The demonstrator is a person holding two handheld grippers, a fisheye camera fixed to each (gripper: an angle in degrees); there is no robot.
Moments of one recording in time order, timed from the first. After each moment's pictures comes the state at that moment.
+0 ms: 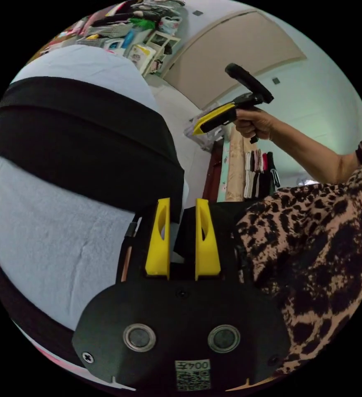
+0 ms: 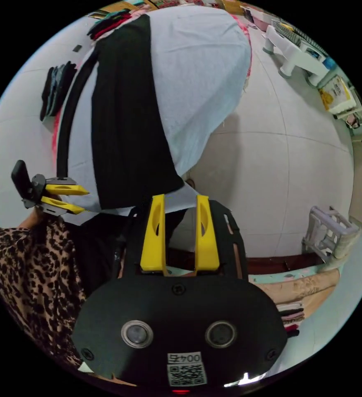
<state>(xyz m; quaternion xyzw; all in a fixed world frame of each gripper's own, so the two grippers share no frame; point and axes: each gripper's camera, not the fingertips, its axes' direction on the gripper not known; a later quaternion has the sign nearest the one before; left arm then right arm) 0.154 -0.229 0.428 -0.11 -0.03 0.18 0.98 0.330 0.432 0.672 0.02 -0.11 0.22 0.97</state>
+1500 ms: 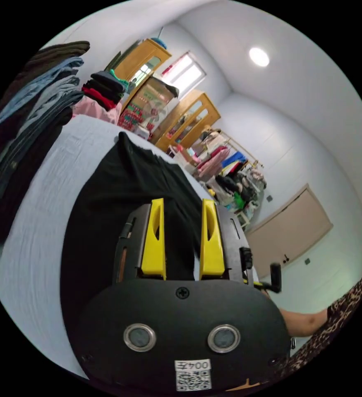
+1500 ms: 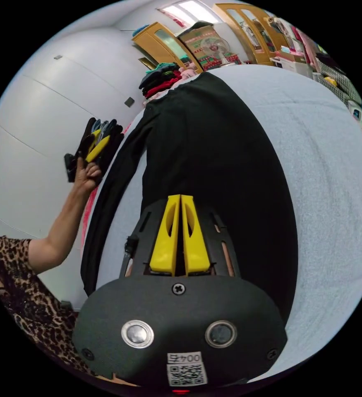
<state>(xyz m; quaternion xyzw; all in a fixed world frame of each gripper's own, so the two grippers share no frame) -0.306 -0.452 -0.063 0.47 -0.02 -0.04 0.88 0.345 0.036 0.290 0.29 -0.17 0.16 0.93</state>
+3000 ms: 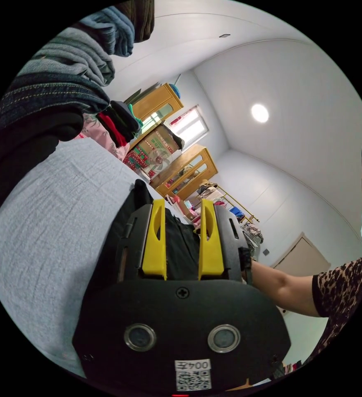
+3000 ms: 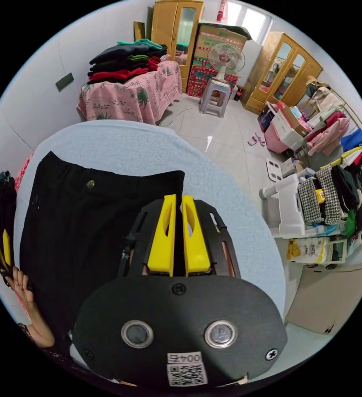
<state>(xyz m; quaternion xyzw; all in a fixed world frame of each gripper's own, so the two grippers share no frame) -0.482 -0.541 -0.243 0.62 0.02 -0.06 0.78 0.467 -0.512 -0.275 0.20 0.17 0.14 0.96</state>
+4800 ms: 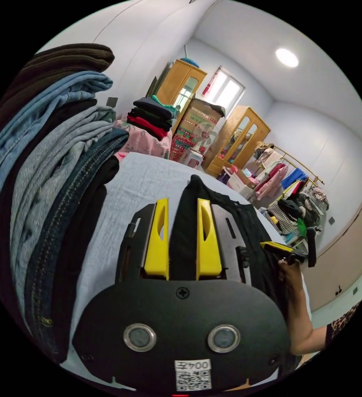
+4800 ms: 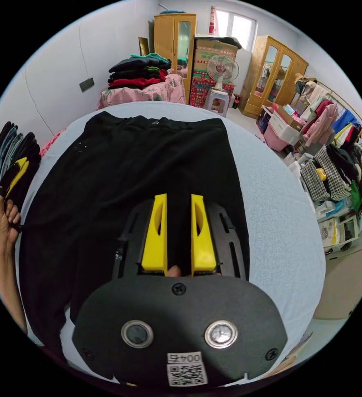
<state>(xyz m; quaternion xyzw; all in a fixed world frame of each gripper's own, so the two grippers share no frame) -0.429 -0.664 -0.259 0.48 -0.23 -0.14 0.84 0.316 -0.306 -0.278 0.26 0.15 0.13 0.95</state>
